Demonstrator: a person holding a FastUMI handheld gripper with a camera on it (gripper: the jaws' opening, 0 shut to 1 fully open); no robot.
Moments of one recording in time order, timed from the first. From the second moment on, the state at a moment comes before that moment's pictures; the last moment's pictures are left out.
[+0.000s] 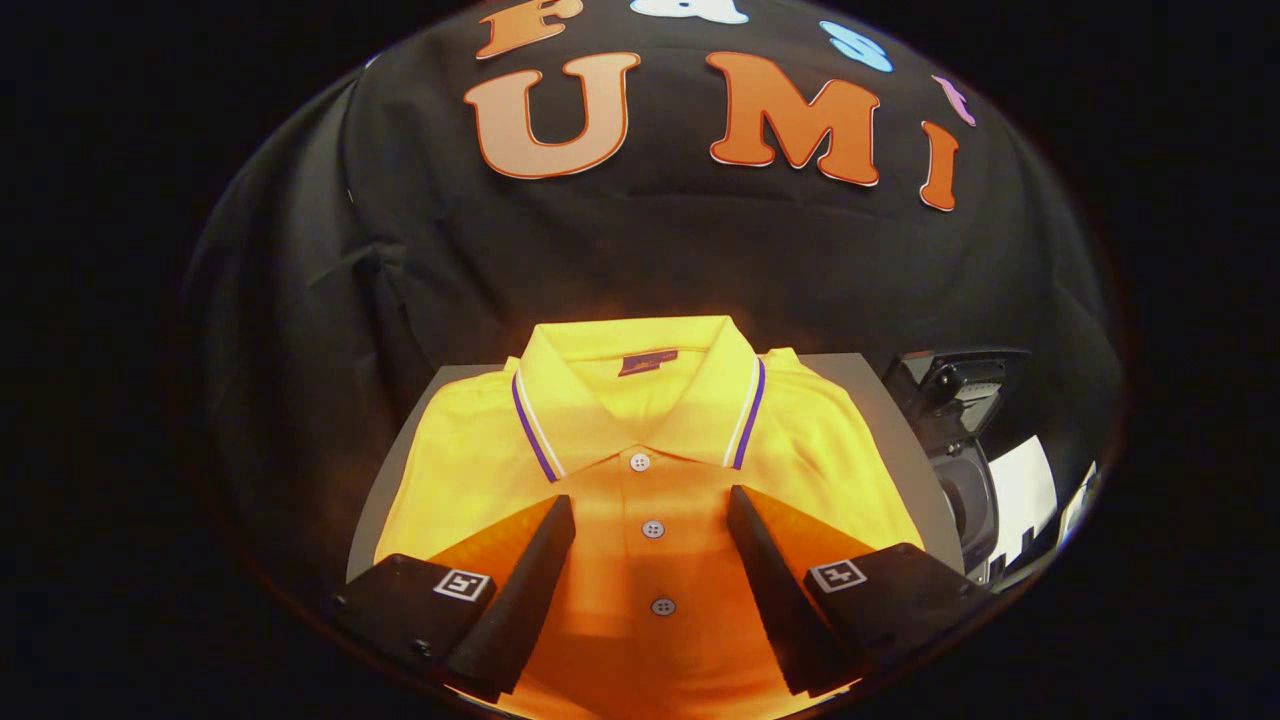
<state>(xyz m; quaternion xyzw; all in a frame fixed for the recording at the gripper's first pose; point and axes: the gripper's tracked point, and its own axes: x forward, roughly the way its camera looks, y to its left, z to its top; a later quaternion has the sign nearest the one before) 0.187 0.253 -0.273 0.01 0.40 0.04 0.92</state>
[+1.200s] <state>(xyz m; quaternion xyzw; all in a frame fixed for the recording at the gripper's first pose) 0.188 0.265 -0.250 0.03 0.42 0.08 0.90</state>
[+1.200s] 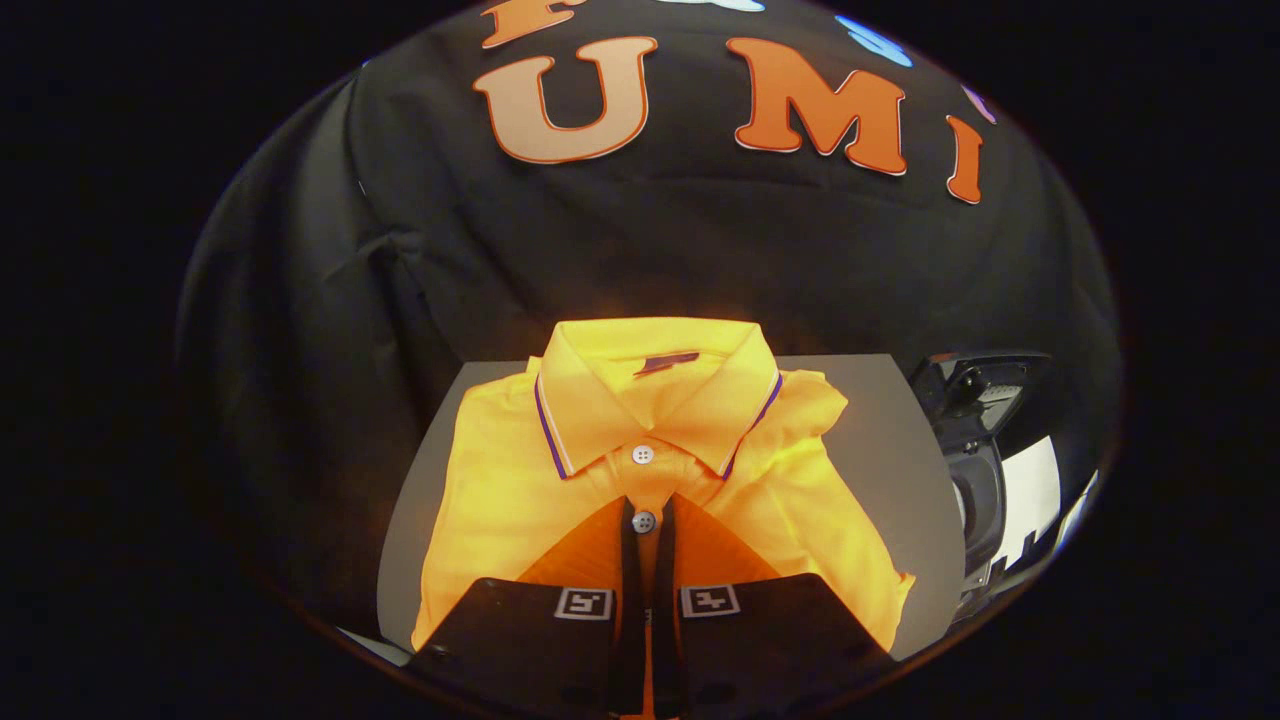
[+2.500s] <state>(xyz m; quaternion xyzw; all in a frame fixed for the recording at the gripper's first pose) 0.155 -0.034 -0.058 0.14 0.21 0.08 0.97</state>
